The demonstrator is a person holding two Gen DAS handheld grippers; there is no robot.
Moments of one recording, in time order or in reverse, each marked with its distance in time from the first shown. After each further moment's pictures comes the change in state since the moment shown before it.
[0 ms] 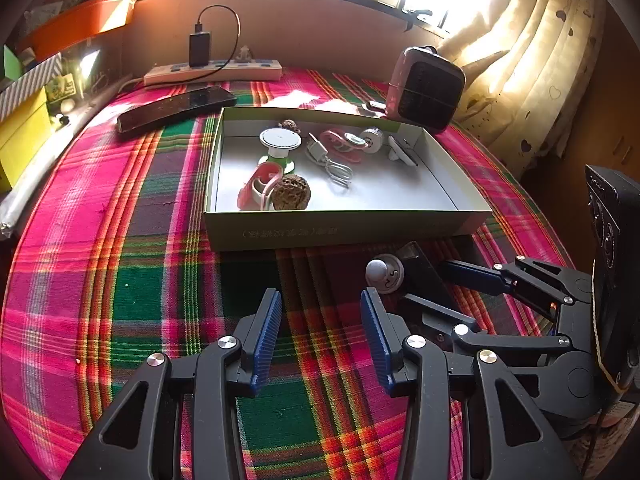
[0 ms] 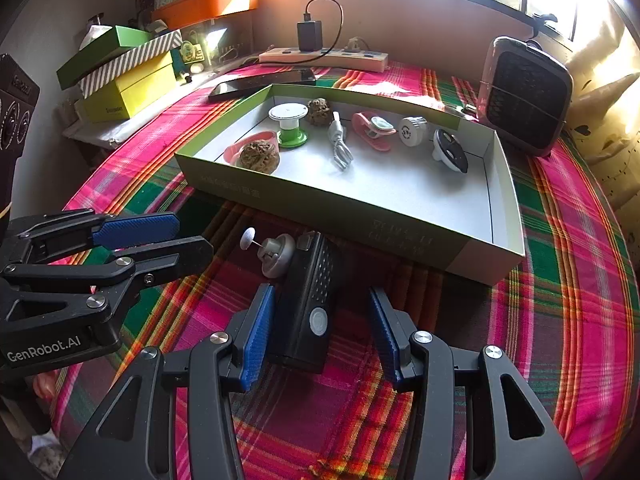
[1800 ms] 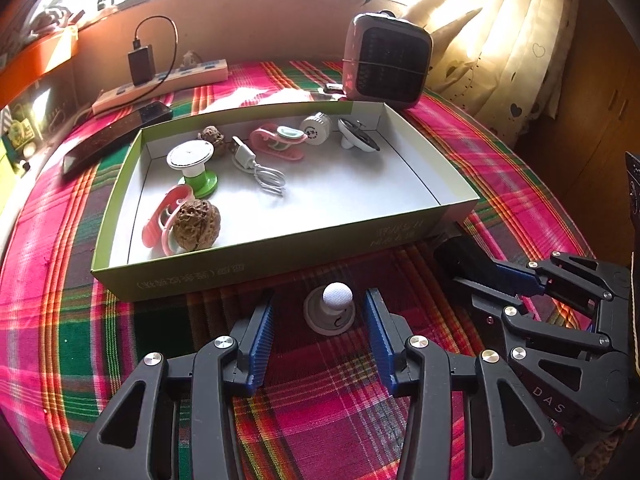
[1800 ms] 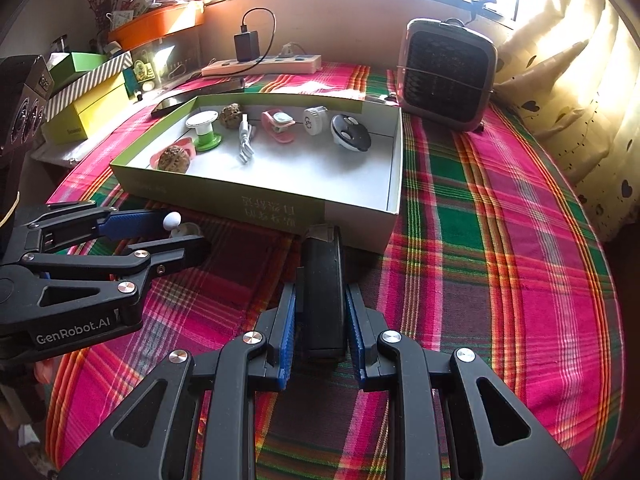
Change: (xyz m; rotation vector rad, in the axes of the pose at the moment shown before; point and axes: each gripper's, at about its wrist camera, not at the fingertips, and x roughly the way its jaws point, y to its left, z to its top) left arm 0.042 -0.050 0.016 0.139 0.038 0.025; right arm -0.020 -0.055 -0.021 0.094 -0.033 -0.096
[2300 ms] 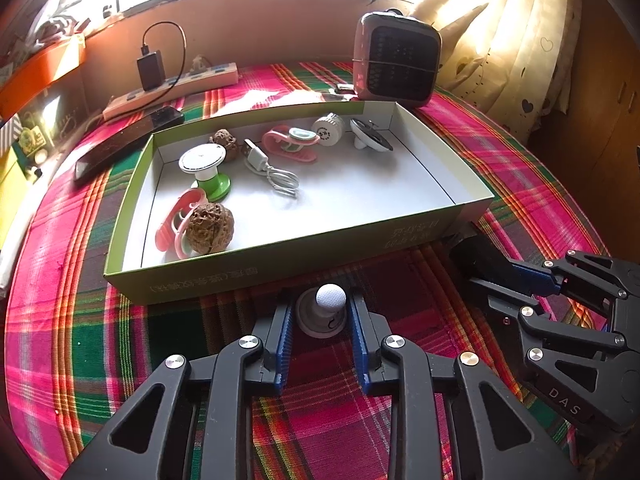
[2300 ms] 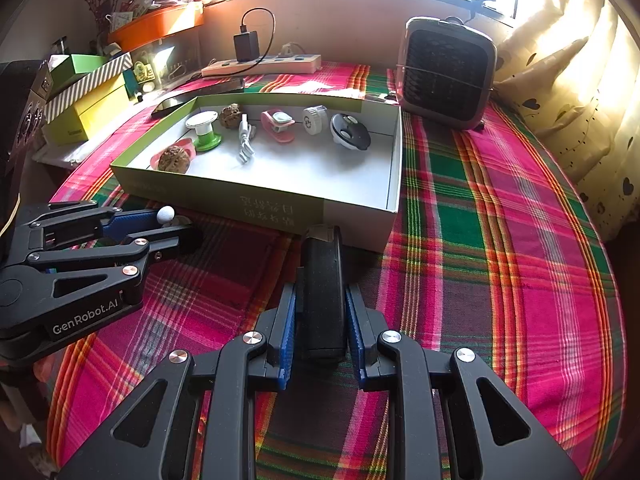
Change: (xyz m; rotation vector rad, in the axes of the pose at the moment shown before) left arm 0.001 0.000 0.000 0.009 -0.004 0.054; right arm 0.000 -0.001 0.000 0.002 0.000 0.002
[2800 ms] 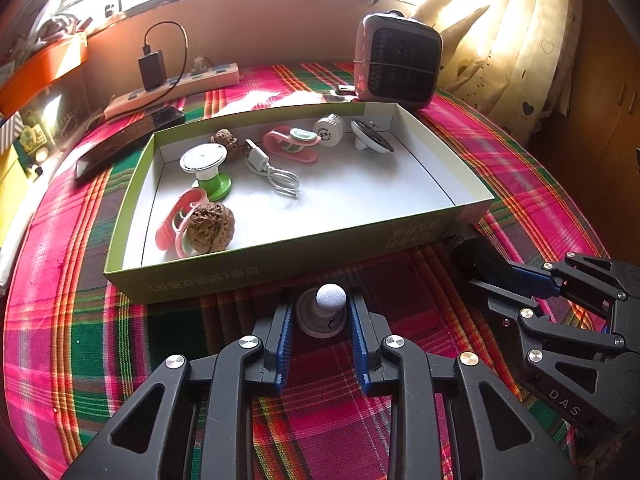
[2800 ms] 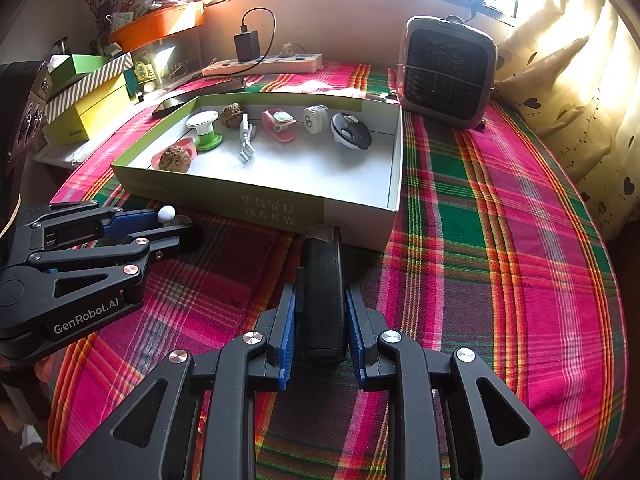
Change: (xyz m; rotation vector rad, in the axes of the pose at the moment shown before) left arm 0.000 0.001 0.000 -0.008 0.000 -0.003; right arm 0.000 0.000 0.000 0.000 0.001 0.001
